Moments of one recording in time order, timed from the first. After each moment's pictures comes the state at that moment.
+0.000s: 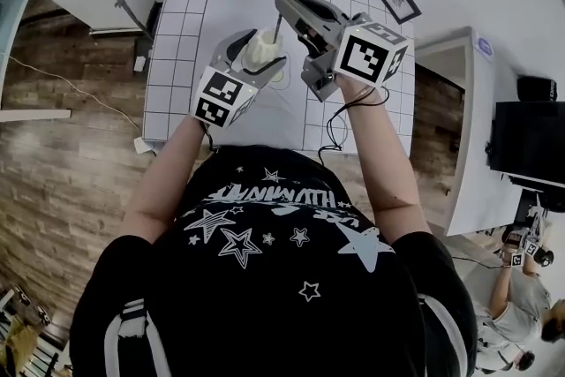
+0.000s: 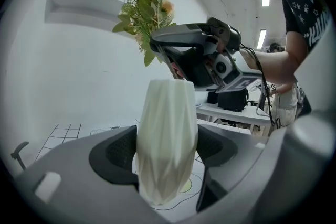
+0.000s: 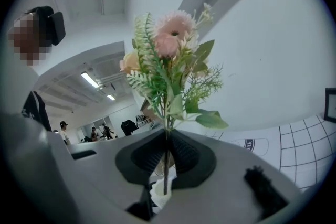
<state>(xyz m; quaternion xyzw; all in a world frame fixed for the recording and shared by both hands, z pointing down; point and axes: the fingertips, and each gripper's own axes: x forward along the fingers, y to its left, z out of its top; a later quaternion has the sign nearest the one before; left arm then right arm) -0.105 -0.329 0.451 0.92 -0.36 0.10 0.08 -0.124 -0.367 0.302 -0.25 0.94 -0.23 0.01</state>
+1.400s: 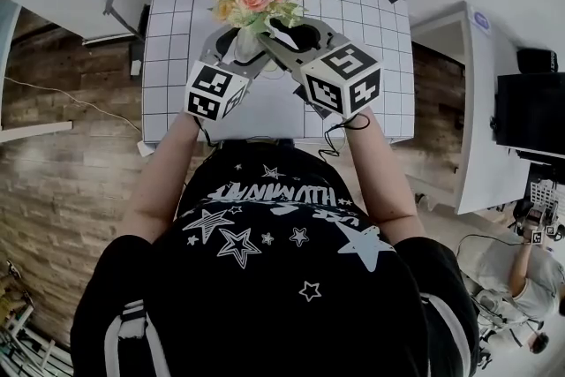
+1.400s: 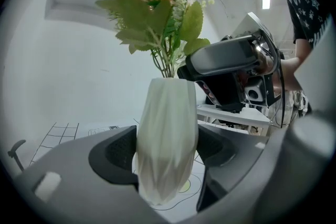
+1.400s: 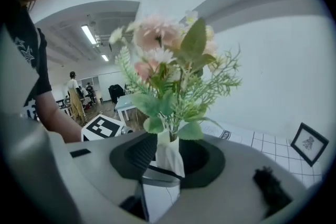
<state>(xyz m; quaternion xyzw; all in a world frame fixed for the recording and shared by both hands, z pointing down) -0.107 -0.330 0.451 0.93 -0.35 0.09 0.08 -0.121 -0.310 0.361 -0.30 0.93 -0.12 -0.18</state>
